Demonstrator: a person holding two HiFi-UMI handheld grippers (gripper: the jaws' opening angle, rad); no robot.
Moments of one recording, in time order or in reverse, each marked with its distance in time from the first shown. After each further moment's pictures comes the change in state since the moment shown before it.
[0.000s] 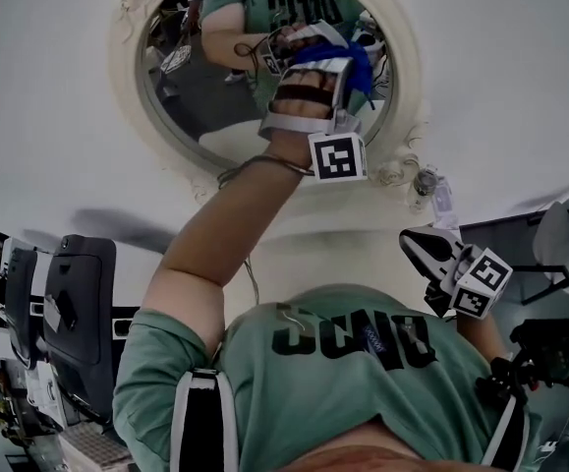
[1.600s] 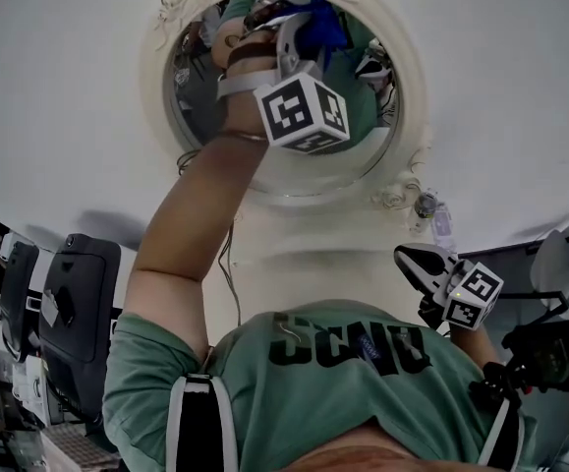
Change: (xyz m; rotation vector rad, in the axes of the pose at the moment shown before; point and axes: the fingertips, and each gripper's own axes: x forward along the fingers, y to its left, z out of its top) left arm -0.017 0.154 -0.055 -0.251 0.052 0.092; right arm 0.011 0.006 0.004 -0.021 -0.004 0.042
